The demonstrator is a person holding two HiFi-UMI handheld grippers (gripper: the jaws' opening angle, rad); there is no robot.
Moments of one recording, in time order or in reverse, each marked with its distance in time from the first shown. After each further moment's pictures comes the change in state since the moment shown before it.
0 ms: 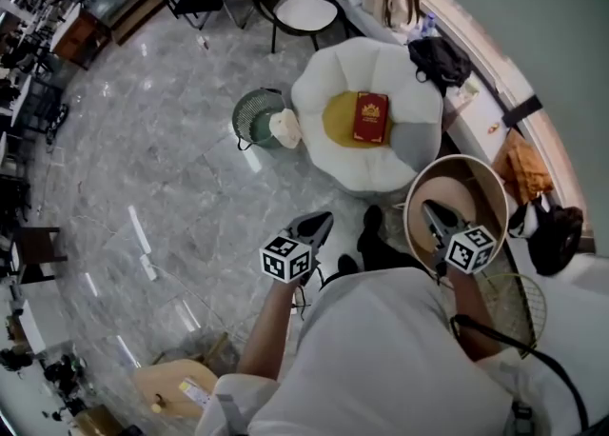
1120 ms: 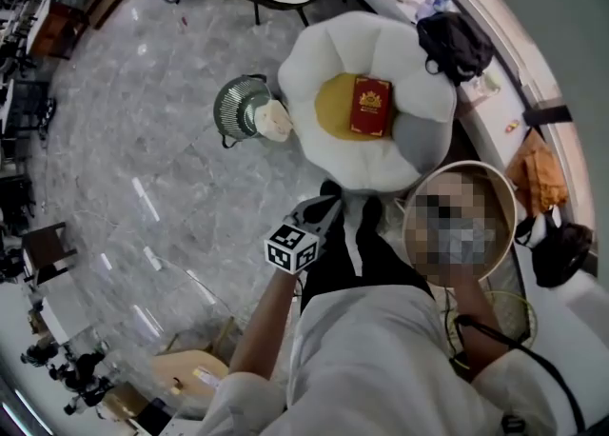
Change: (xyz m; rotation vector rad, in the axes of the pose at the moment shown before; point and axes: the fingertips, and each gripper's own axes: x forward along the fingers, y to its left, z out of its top) left arm 0.192 0.100 0.068 -0.006 0.105 -0.001; right arm 0.148 -0.153 0.021 0.168 0.148 0.050
